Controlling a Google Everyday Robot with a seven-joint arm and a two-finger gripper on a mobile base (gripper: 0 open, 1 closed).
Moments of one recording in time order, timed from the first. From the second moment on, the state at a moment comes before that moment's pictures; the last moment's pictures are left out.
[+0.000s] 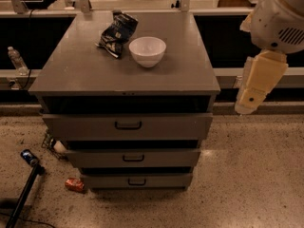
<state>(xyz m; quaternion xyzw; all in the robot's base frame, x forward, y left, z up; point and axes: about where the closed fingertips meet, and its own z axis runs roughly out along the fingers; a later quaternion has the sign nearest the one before) 0.456 -0.177 1.003 -0.61 0.77 -0.08 0.18</state>
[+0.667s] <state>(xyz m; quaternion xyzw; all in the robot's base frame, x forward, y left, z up) 0.457 -0.170 0.980 -0.61 0.77 -0.05 0.18</state>
